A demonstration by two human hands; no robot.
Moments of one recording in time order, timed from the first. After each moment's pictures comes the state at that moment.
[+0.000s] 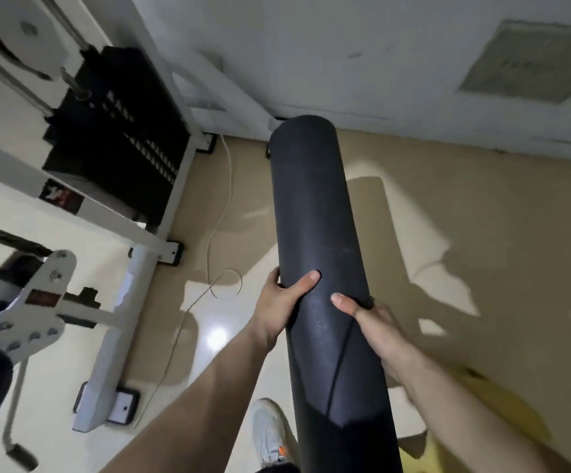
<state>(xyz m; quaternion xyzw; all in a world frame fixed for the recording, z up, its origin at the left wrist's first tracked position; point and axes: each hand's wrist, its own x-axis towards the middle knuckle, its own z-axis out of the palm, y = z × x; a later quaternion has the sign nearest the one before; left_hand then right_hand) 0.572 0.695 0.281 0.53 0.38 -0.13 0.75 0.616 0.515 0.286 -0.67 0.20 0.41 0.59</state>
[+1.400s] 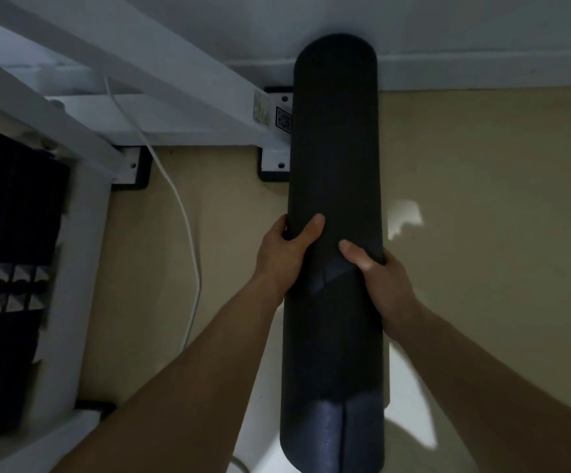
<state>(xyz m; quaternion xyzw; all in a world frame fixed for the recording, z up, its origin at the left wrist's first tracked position) 0.963 0.925 -0.140 0.64 0.36 -0.15 0.66 0.969 0.758 -0.150 -0.64 0.28 0.31 0.64</state>
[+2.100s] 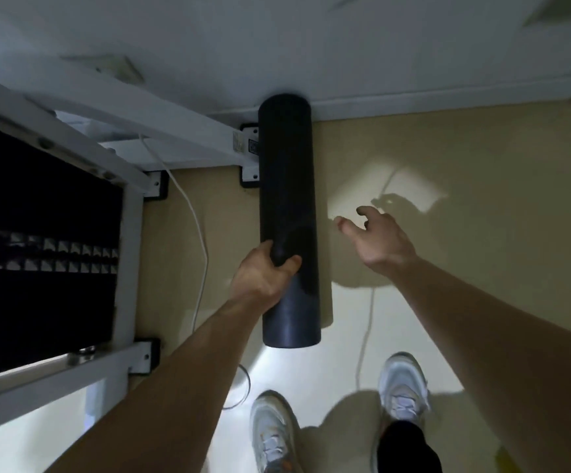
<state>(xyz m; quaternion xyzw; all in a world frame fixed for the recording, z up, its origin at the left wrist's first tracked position) 0.883 0.846 0.085 0.84 0.30 -0.27 0.36 0.963 0.658 0.081 -0.88 0.11 0.32 0.33</state>
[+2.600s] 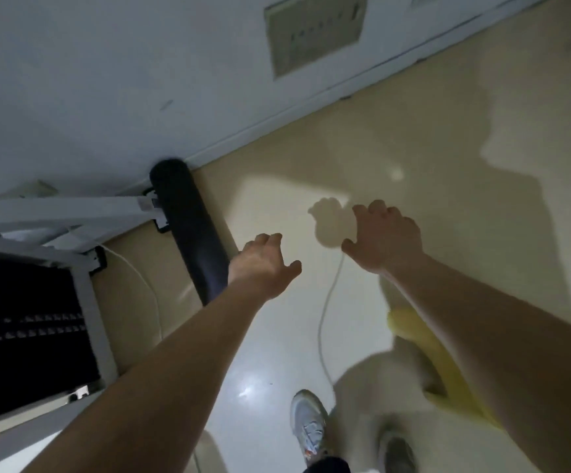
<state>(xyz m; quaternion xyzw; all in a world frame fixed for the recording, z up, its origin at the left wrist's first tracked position) 0.787 0.617 0.311 0.95 -0.09 -0.30 0.08 0.763 0.412 0.328 -0.97 0.10 0.21 0.07</state>
